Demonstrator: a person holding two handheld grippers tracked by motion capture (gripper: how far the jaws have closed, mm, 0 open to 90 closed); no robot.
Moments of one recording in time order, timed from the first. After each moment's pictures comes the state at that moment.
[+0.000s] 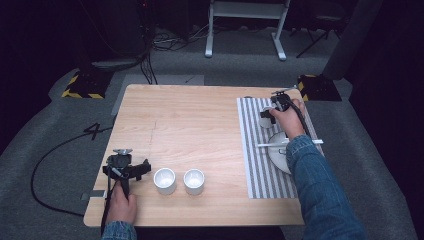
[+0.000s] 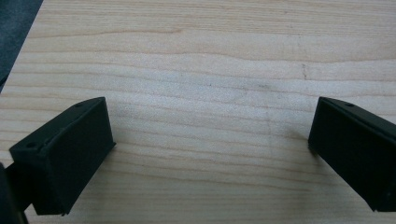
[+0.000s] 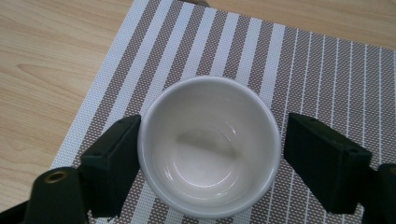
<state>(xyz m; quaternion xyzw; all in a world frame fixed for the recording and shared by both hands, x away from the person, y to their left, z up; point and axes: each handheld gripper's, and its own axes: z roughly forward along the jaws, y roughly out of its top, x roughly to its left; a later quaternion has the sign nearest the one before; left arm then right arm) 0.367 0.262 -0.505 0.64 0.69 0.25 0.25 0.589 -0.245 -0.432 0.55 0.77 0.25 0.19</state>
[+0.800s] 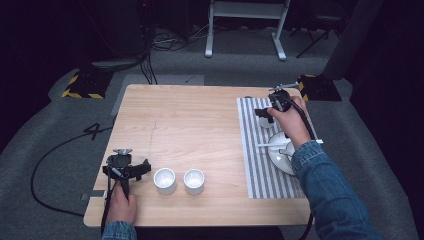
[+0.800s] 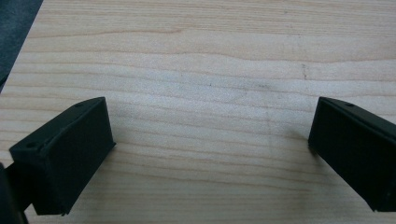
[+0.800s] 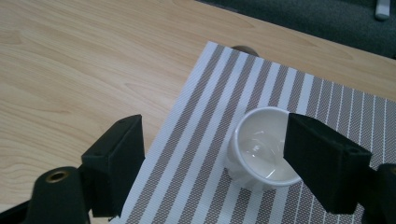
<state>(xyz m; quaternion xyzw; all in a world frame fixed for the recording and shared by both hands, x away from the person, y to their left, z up) 0.367 0.262 -0.505 0.64 0.69 0.25 0.25 0.542 -0.215 -0.377 0.49 0.79 0.31 0.20</state>
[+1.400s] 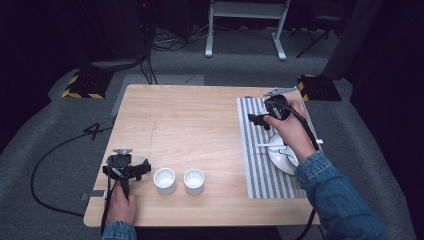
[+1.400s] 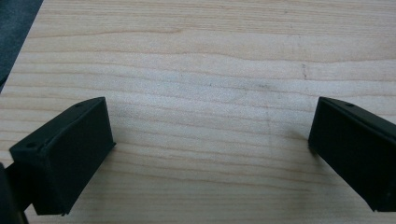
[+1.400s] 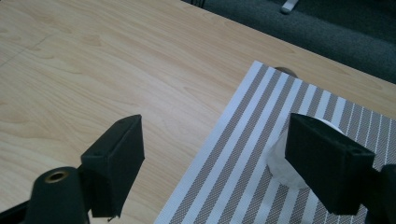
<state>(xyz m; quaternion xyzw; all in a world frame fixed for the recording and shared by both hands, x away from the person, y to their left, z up) 0.367 0.262 -0.505 0.64 0.69 0.25 0.25 0.490 -0.191 -0.349 0.43 0.81 0.35 0.20</state>
